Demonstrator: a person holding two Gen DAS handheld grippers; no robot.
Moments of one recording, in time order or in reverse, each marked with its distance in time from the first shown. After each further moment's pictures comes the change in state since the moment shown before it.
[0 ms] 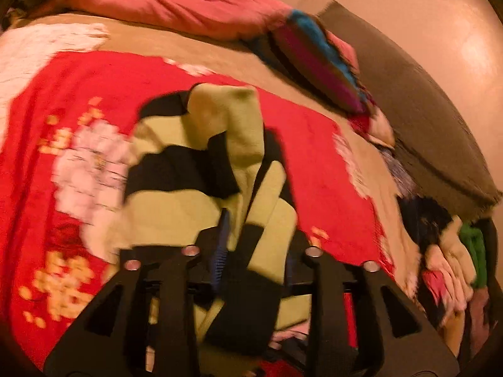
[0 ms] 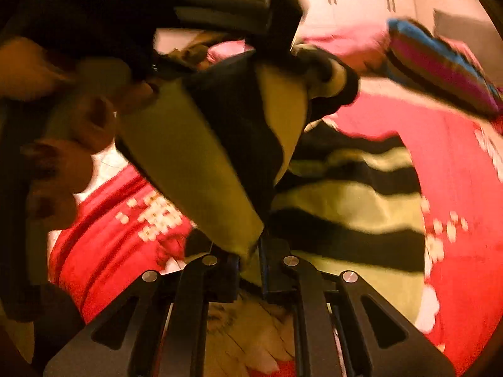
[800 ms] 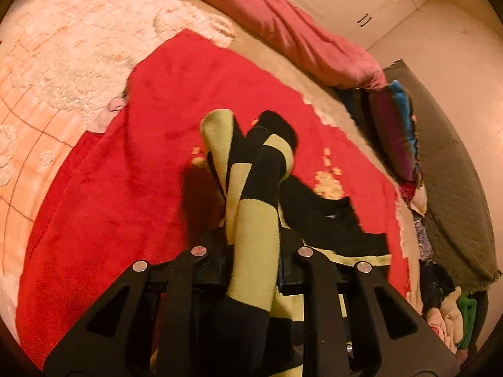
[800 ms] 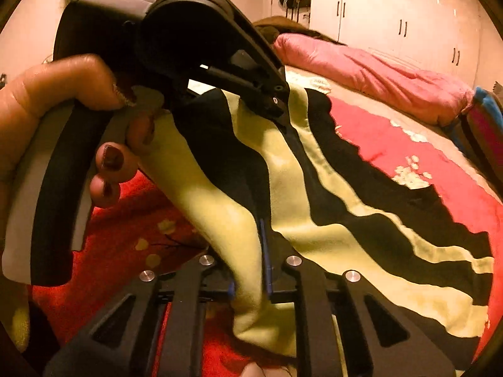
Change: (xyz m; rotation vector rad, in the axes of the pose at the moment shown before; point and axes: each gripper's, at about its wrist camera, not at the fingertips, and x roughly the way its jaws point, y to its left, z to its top) left arm -0.061 0.212 0.018 -0.296 -0.126 0.117; right arm 0.104 0.123 0.041 -0.337 0.019 0.031
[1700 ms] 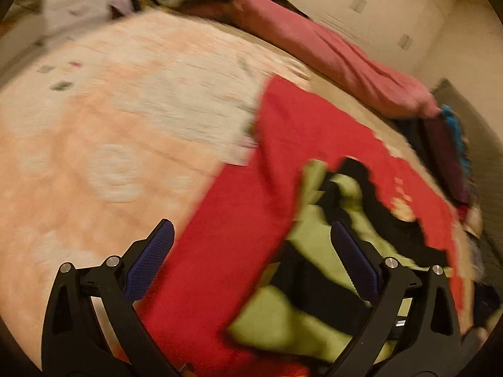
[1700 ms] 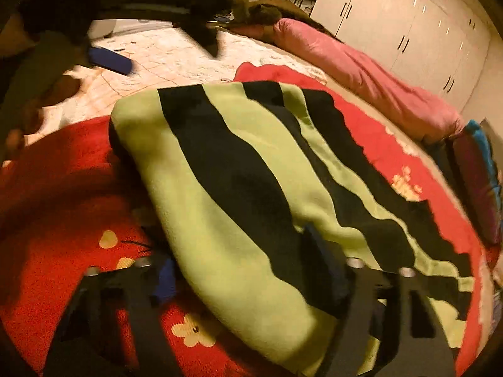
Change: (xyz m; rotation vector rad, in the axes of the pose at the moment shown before) left arm -0.043 0.067 -0.002 -0.007 -0.135 0.235; right arm 0.054 0.035 -0.006 -0.148 0.115 -0.171
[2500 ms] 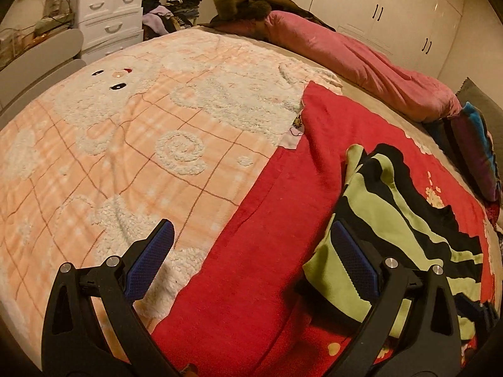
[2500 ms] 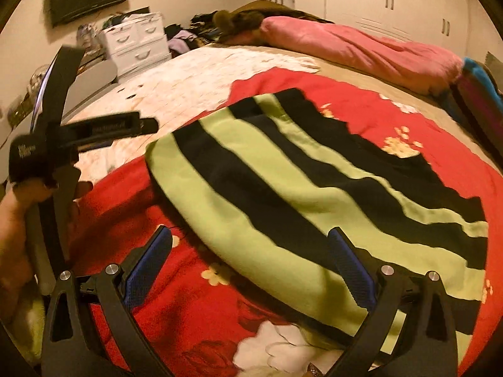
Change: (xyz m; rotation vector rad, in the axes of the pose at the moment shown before) left arm -0.043 0.022 -0.049 0.017 -0.132 0.249; right arm -0.065 -0.041 -0.009 0.227 -0.002 0.199
